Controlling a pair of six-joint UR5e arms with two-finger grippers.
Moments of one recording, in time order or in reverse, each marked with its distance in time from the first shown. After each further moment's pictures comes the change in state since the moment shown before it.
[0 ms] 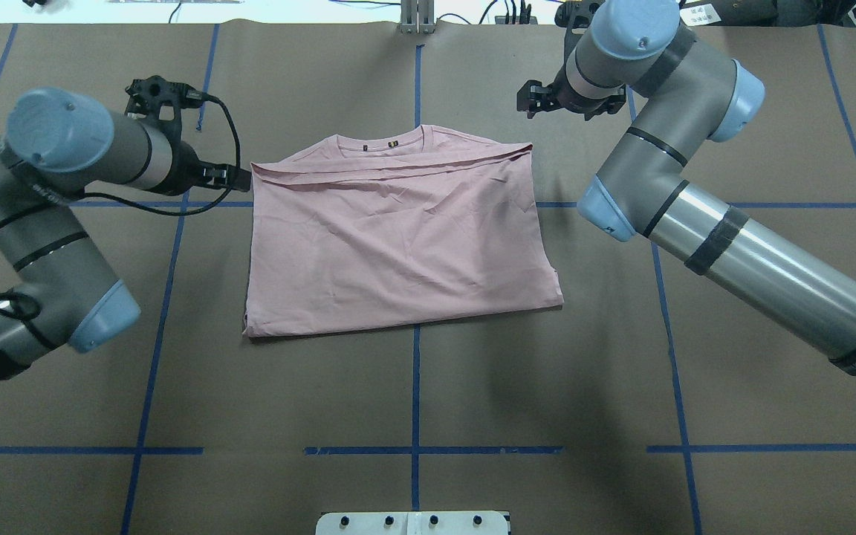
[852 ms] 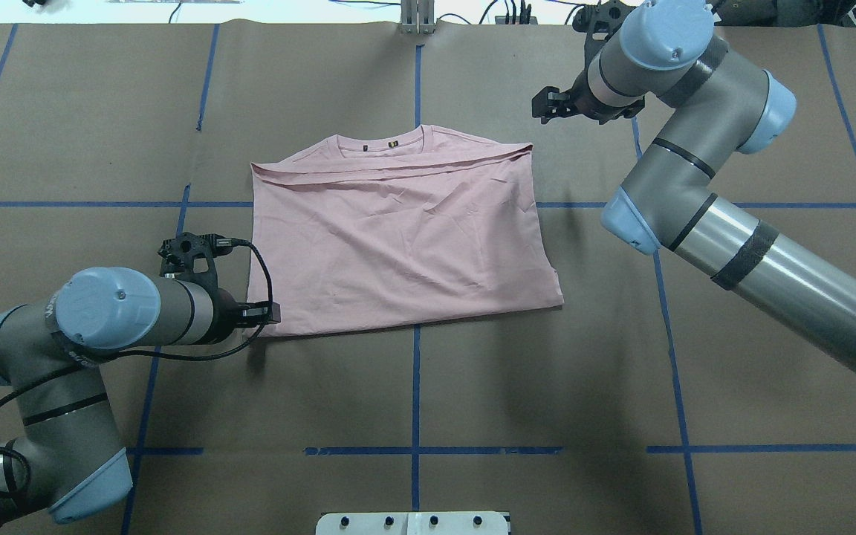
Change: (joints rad) left arm 0.313 0.129 -0.143 0.000 0.136 -0.405; right arm 0.004 -0.059 0.080 0.002 -0.001 -0.015
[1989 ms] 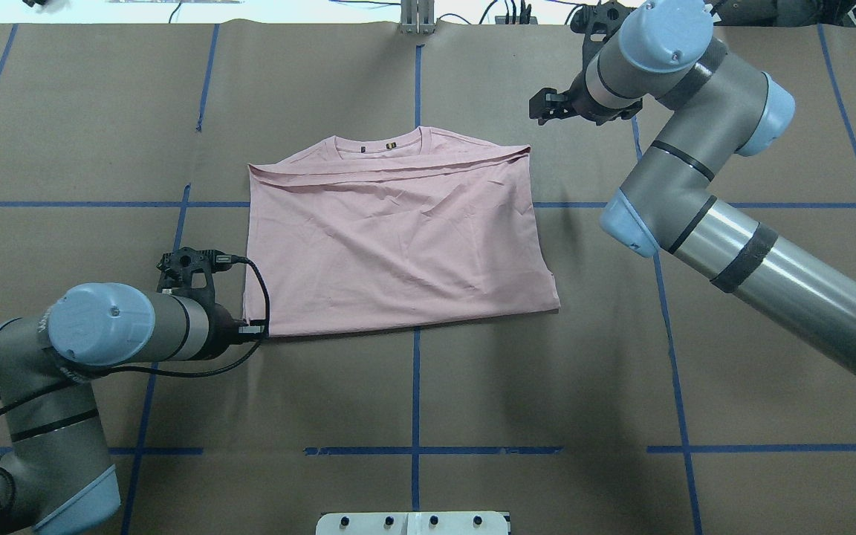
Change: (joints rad) left arm 0.010 0.049 -0.049 0.008 -0.004 0.074; right arm -0.011 -0.002 0.019 0.005 -0.001 0.008
